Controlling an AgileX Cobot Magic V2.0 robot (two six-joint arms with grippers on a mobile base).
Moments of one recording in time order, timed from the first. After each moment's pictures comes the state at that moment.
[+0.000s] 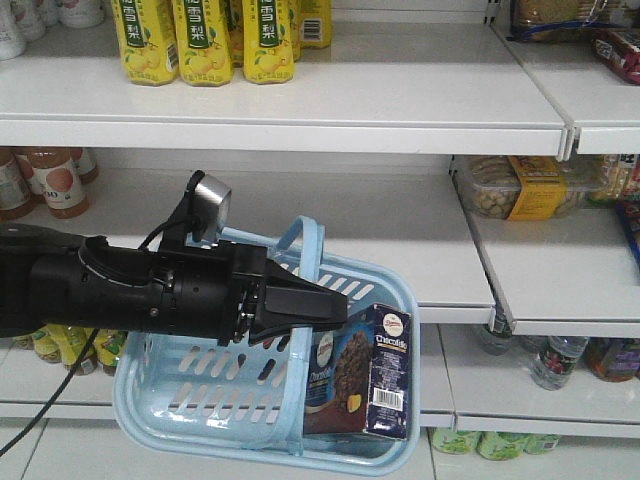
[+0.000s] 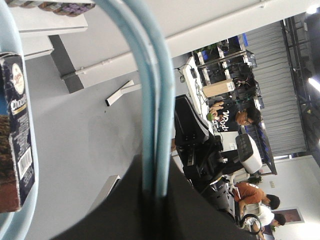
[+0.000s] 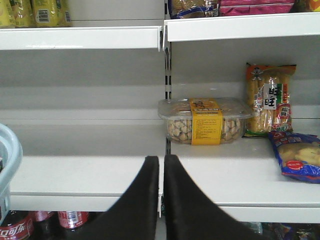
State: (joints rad) left arm -0.37 1.55 -0.90 -1.65 1.09 0.87; right arm 0.01 -0.01 0.03 -0.04 0.09 0.07
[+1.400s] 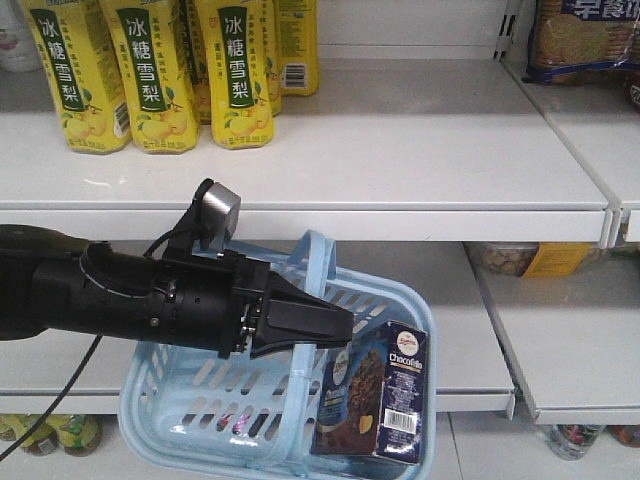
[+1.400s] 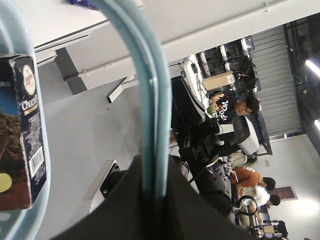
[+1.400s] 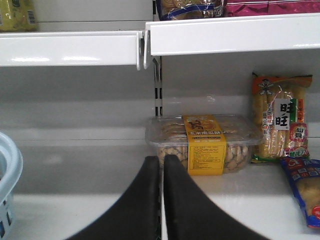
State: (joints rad) left arm -0.38 1.55 -0.90 -1.62 1.13 0.86; right arm 0.01 -0.01 0.03 -0.04 0.09 0.07
